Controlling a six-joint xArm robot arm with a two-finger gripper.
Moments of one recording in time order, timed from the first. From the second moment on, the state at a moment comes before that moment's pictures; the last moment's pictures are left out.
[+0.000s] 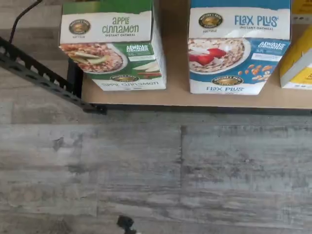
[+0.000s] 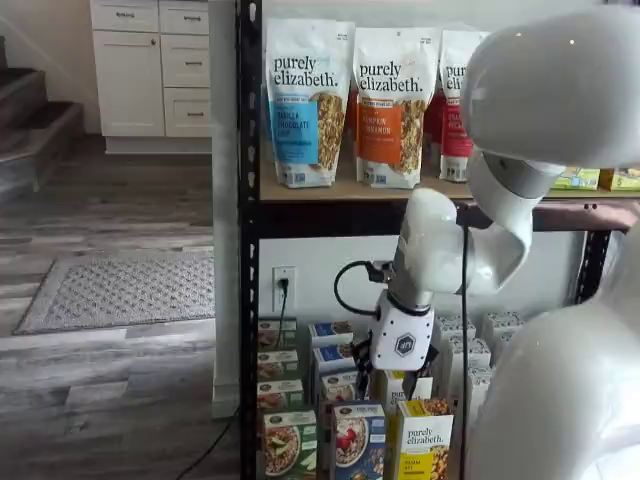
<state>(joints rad) 0.11 -0.17 -0.48 0.22 0.51 -0.07</state>
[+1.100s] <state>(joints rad) 0.10 0.16 -0.60 0.08 0.30 0.02</state>
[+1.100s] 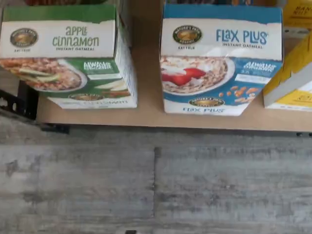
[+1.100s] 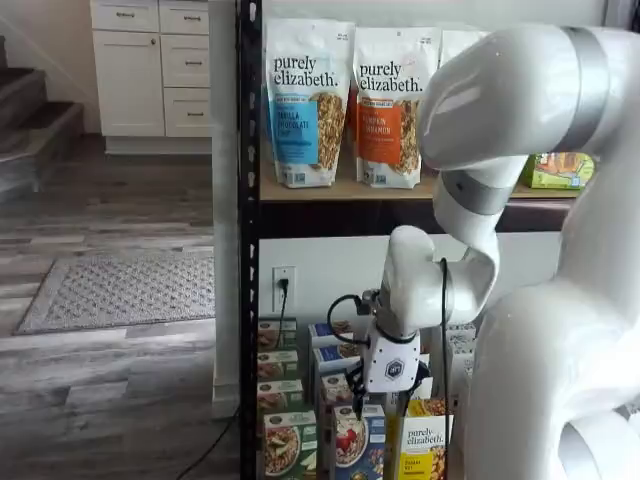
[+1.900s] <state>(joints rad) 0.10 0.36 -0.74 0.23 0.25 -0.12</state>
